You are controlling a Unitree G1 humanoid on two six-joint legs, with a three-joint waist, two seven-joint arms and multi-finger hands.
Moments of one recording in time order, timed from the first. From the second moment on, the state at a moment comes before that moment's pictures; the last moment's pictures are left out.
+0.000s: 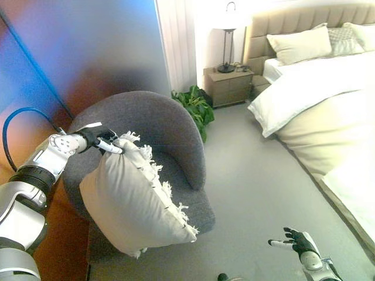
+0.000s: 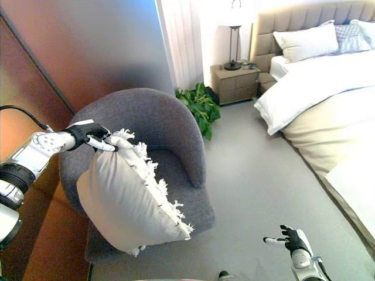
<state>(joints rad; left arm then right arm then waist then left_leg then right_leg) -0.90 0.97 -0.73 0.88 -0.21 0.07 -0.38 -0.11 -0.47 0.16 1.22 0.03 -0.15 -0.13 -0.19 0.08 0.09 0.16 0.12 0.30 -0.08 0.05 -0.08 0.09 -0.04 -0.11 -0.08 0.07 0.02</state>
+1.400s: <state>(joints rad) -1.02 0.92 -0.43 0.87 -0.63 0.16 -0.08 -0.09 -0.50 0.18 1.23 0.03 -0.19 -0.10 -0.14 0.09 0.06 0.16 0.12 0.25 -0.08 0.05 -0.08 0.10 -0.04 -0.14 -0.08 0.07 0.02</state>
